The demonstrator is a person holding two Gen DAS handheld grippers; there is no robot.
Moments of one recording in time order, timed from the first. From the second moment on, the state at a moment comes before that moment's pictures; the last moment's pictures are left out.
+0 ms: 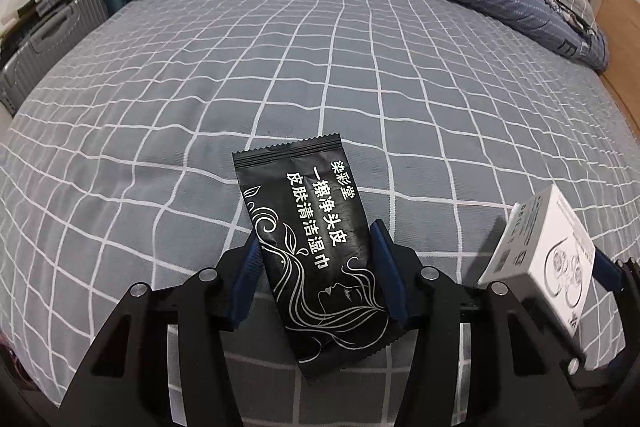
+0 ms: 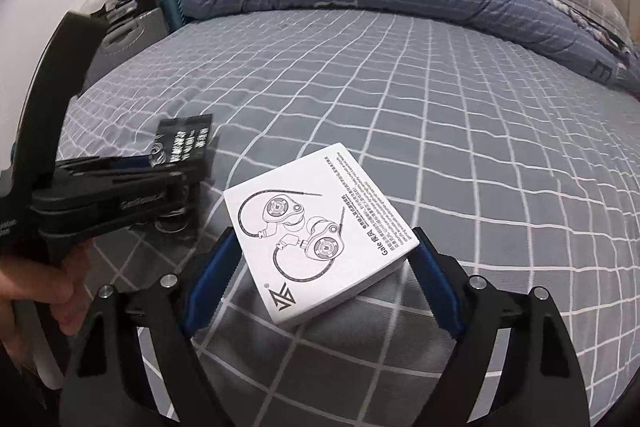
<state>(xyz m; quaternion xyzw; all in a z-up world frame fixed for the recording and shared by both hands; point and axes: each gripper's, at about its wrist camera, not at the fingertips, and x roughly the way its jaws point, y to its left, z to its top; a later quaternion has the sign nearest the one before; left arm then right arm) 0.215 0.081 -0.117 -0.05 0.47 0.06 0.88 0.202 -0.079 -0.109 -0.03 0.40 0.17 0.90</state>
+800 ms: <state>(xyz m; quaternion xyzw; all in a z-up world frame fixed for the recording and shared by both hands) 0.149 0.043 -0.104 -0.04 0.46 0.03 0.89 0.151 -0.139 -0.075 0.00 0.36 0.10 0.93</state>
